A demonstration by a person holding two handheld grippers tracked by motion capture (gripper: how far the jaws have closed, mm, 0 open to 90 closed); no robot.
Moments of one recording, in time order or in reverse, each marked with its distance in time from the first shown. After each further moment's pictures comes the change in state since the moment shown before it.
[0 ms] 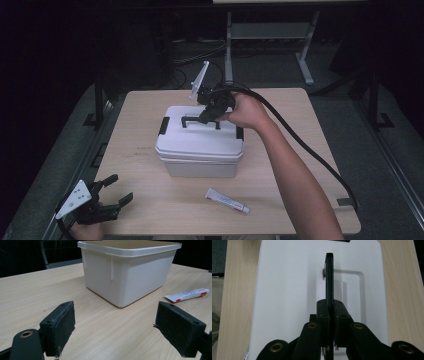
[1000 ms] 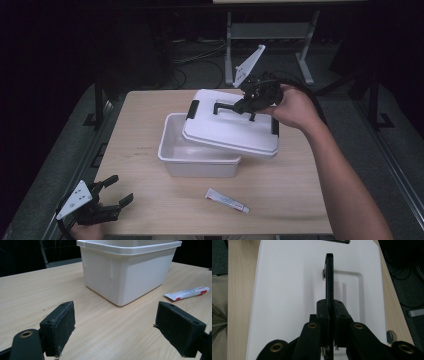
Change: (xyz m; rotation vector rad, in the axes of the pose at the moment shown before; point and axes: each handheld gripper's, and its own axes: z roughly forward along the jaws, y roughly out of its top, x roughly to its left) left arm -0.002 0.000 0.000 0.017 0.001 0.005; right arm 0.022 -0.065 -0.094 -0.069 -0.133 0.071
